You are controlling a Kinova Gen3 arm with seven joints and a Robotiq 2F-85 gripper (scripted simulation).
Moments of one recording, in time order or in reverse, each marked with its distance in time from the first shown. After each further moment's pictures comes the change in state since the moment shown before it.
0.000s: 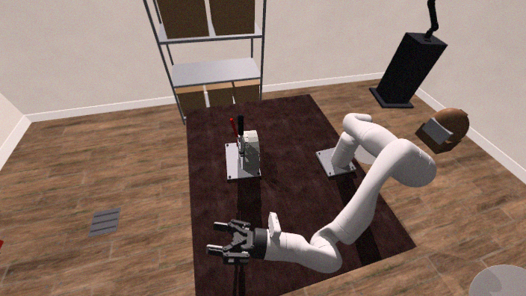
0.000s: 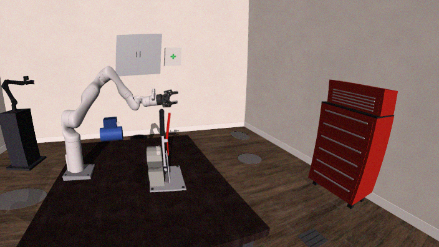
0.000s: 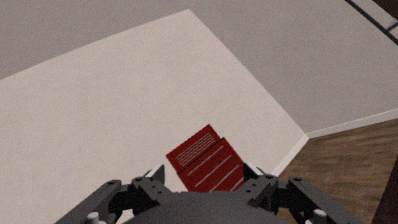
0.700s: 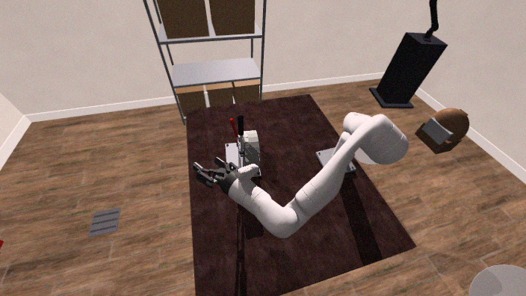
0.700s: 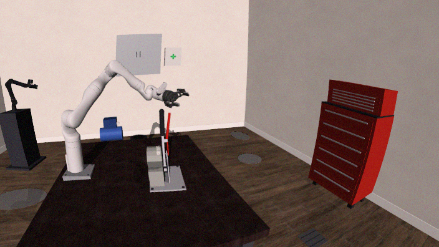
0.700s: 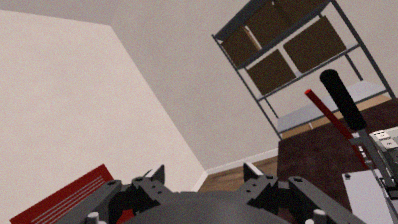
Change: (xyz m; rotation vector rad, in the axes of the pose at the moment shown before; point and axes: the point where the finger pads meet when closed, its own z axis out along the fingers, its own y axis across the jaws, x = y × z) arm 0.139 0.171 0.072 -0.606 0.187 -0.097
